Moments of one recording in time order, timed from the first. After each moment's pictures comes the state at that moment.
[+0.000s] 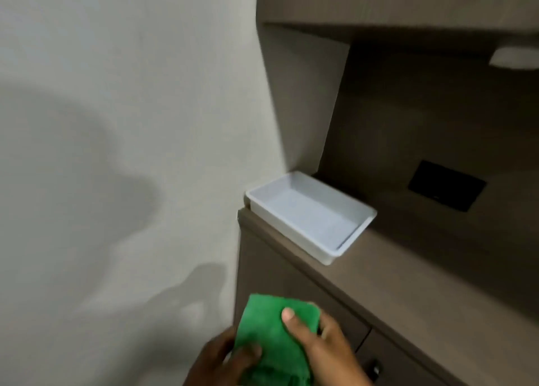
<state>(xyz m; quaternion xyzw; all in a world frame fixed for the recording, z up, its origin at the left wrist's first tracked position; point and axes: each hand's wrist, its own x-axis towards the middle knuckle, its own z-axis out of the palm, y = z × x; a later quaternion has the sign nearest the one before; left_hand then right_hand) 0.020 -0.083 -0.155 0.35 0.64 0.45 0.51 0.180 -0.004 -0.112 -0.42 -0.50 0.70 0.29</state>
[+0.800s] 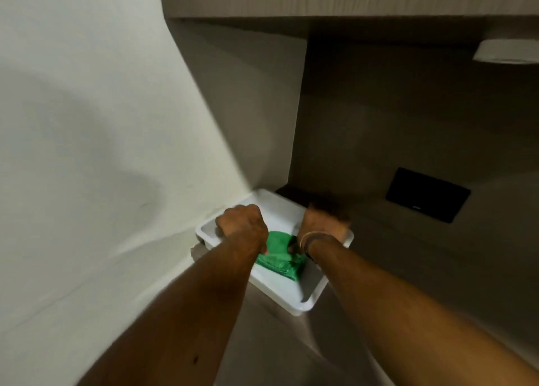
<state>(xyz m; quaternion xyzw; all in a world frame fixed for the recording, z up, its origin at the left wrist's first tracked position) 0.003 0.272 -0.082 0.52 0.85 0.00 0.08 0.142 0.300 -0.076 -0.70 -0.71 0.02 0.04</state>
